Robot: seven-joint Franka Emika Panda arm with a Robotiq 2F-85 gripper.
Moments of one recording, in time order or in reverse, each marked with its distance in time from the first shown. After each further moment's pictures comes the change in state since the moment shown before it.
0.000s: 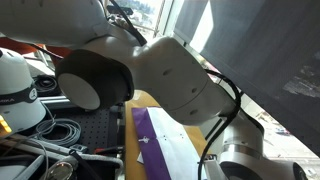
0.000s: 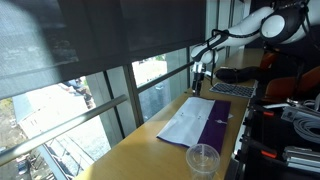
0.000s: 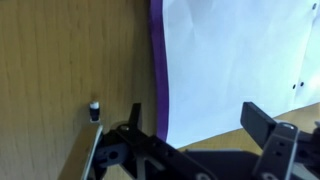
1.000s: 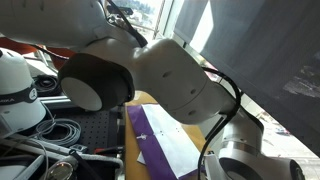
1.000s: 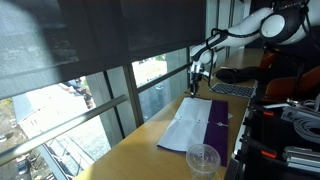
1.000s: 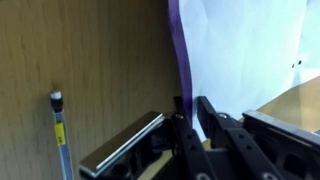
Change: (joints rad) arm 0.000 0.010 0.040 0.012 0.025 -0.004 0.012
